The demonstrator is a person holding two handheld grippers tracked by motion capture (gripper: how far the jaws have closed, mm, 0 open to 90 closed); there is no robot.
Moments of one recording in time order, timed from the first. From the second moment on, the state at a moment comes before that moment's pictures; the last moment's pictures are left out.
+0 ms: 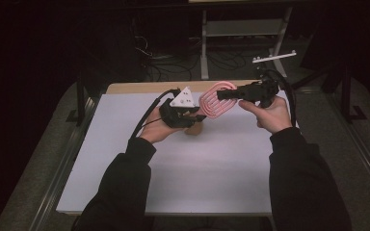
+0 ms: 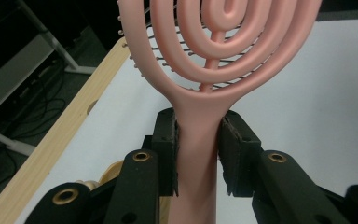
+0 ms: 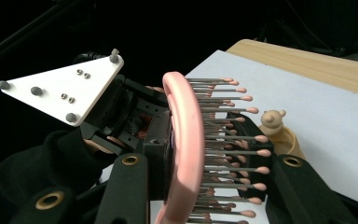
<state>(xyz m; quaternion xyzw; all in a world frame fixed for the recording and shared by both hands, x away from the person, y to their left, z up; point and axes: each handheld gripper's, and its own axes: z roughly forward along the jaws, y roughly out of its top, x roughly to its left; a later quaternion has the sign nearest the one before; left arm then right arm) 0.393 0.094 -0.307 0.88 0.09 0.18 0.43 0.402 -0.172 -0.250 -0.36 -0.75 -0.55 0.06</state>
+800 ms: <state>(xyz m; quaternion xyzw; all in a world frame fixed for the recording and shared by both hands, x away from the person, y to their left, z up) 0.394 0.134 -0.298 0.84 0.14 0.13 0.51 0.403 -0.153 -0.204 -0.34 -0.79 -0.51 0.00</state>
